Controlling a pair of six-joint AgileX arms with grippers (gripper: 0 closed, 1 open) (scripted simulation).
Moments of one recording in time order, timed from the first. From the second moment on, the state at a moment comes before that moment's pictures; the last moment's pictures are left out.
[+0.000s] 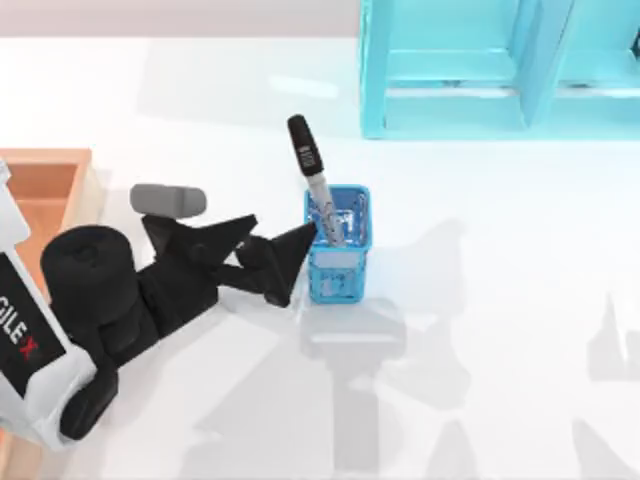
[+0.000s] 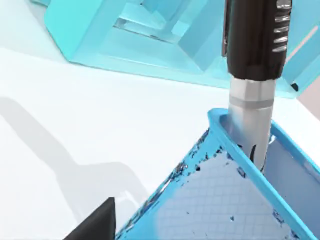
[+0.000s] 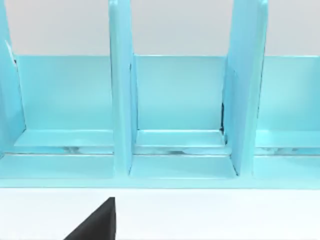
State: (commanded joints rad) left arm -0.42 2.01 0.44 1.41 0.42 -0.52; right arm 0.00 0.00 0.00 0.00 0.00 0.00
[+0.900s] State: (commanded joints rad) left arm -0.52 2.19 0.77 1.27 0.32 -0.54; right arm 0.00 0.00 0.00 0.00 0.00 0.00
